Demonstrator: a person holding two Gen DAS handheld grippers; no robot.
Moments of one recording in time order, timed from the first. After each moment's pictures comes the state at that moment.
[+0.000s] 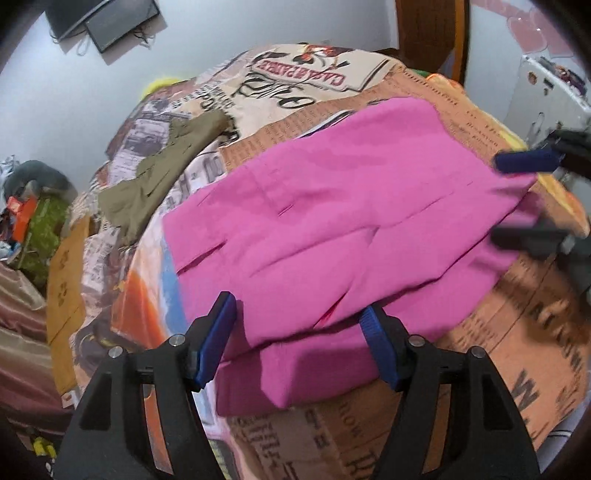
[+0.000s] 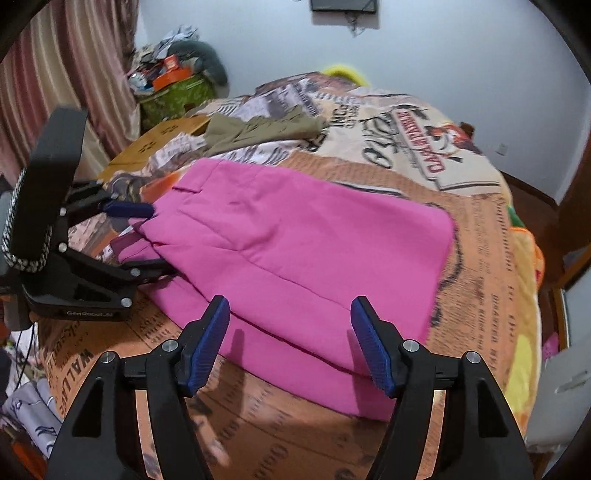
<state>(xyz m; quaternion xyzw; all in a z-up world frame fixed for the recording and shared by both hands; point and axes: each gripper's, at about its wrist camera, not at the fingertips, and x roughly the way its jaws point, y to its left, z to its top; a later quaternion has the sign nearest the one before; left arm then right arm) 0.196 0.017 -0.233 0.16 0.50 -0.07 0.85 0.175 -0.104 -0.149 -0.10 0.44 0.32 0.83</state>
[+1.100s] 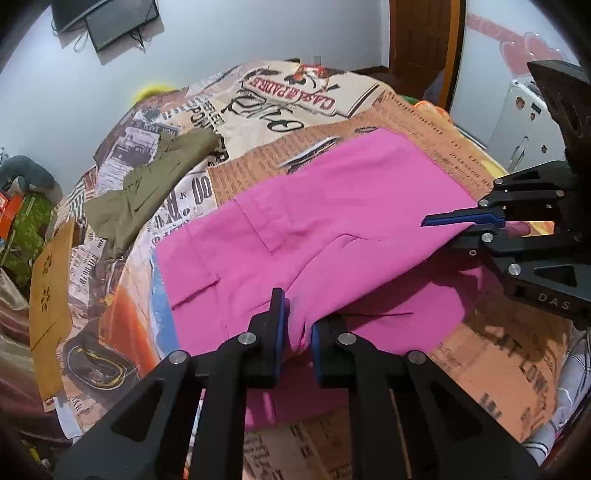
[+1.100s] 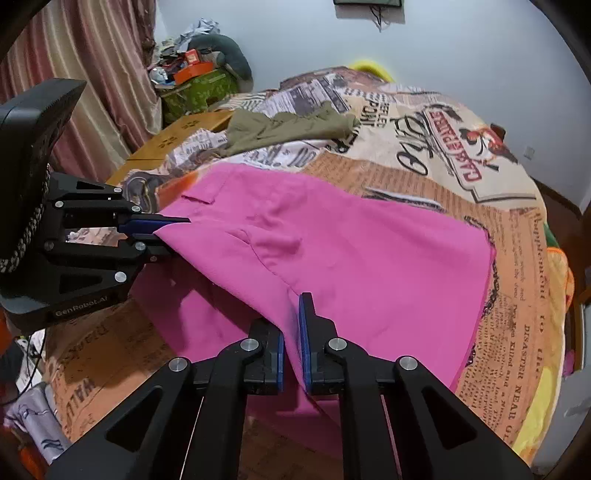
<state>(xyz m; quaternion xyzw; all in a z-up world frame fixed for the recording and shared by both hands) 0.198 0.018 -0.210 0.13 0.48 -0.10 0.86 0.192 -0.087 -0.150 -0.10 0.45 0.36 0.81</state>
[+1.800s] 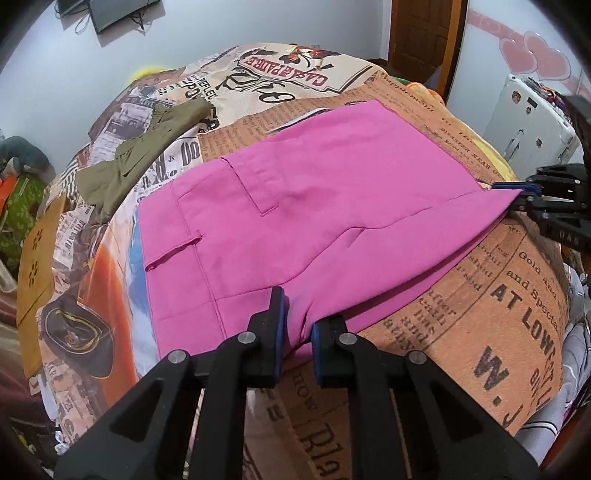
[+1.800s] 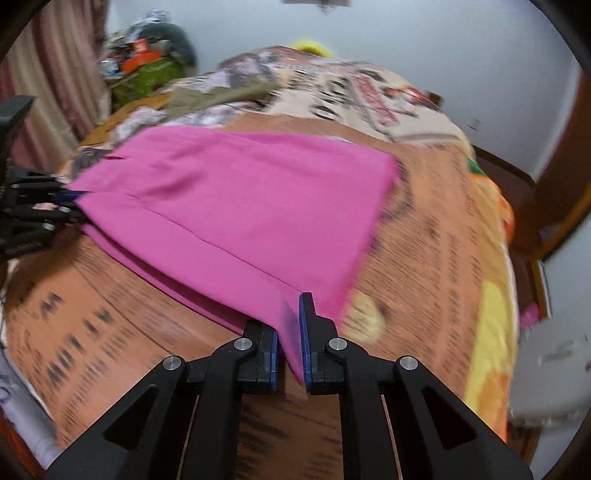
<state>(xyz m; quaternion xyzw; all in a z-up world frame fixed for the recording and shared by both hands) 0.170 0.017 -0.239 0.10 0.50 -0.10 0.85 0.170 -0.178 -0.177 -0.12 0.48 0.24 0.83</state>
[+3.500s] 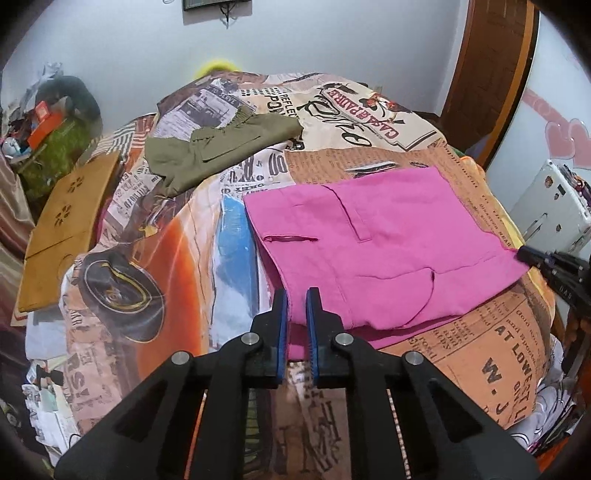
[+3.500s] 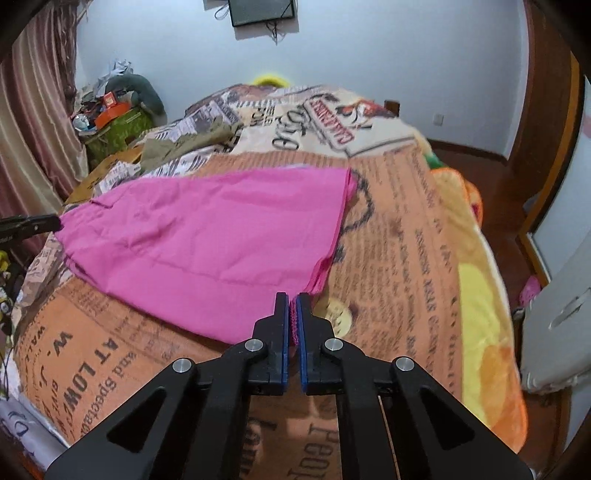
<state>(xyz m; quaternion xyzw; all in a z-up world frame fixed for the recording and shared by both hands) 0.150 0.096 -0.194 -0.01 0.46 -0.01 0.89 0.161 -0.193 -0.160 -0.04 0.43 0.20 0.88</state>
